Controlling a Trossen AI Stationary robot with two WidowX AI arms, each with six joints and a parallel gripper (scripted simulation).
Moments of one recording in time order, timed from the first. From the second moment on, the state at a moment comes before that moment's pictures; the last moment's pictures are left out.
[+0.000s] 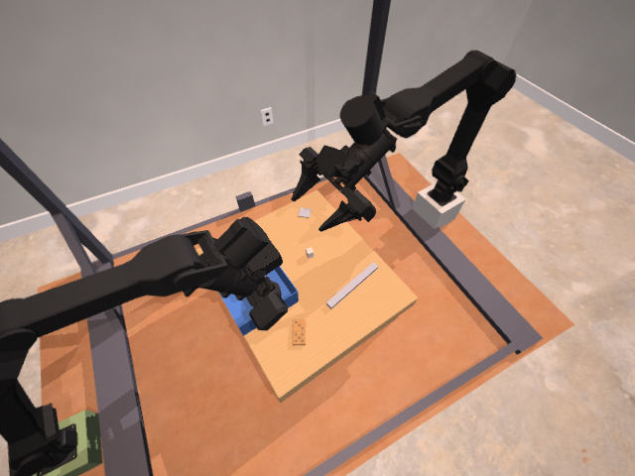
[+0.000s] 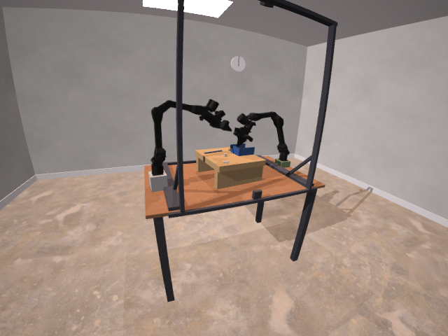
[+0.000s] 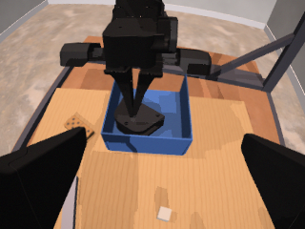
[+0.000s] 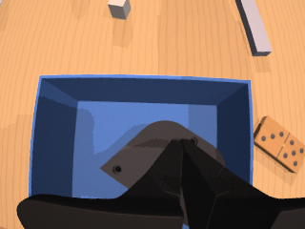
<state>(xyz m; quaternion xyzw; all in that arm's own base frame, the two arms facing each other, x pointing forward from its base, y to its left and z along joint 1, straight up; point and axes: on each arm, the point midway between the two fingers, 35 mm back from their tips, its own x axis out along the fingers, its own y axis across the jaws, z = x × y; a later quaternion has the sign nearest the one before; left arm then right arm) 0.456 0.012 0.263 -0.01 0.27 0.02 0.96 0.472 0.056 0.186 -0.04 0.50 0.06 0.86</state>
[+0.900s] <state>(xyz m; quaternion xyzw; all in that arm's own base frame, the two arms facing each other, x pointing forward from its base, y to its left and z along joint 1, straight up) 0.456 0.012 0.263 -0.01 0.27 0.02 0.96 0.471 0.056 0.172 -0.04 0.50 0.06 0.87</state>
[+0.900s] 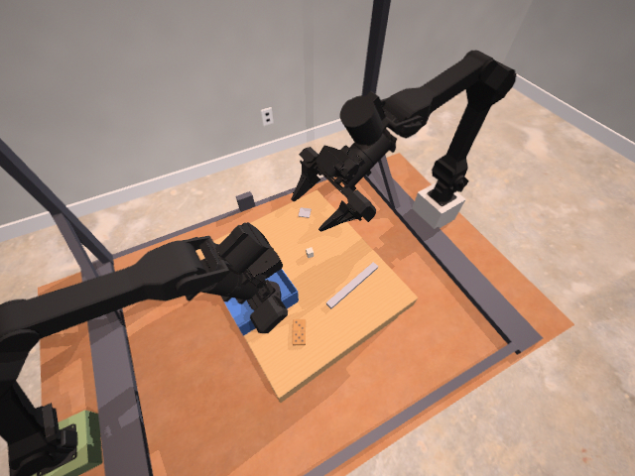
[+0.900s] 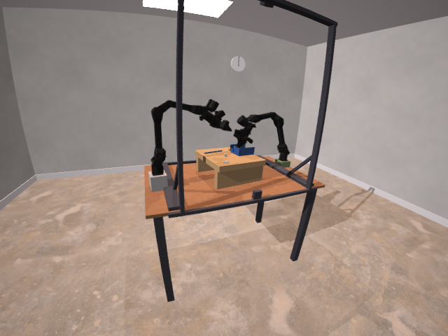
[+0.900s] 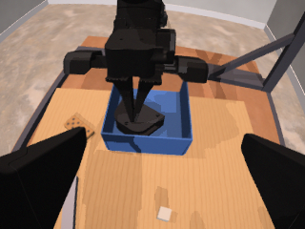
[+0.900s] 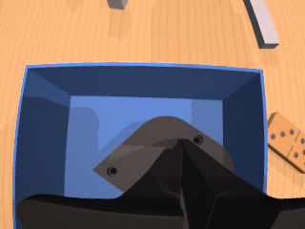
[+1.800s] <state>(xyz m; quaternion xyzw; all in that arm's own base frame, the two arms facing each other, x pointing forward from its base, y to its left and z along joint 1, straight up) 0.456 0.012 0.263 -0.01 0.27 0.02 0.96 0.471 0.055 0.172 -0.04 0.50 0.06 0.86</state>
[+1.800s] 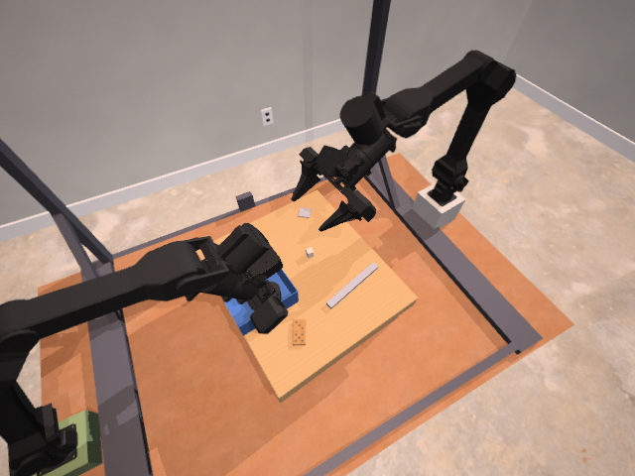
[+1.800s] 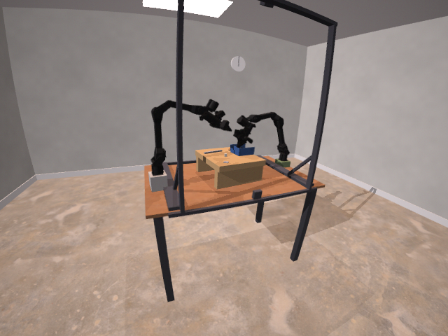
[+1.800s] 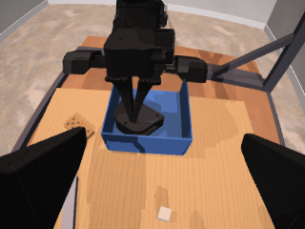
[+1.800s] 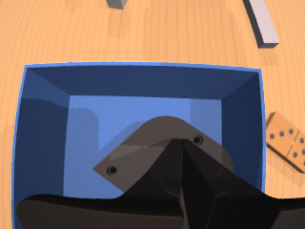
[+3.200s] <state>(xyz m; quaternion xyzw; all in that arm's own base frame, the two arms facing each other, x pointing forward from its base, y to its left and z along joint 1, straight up) 0.456 0.012 0.263 -0.01 0.27 0.02 0.96 0.471 0.054 0.172 -0.04 0.49 0.06 0.87</state>
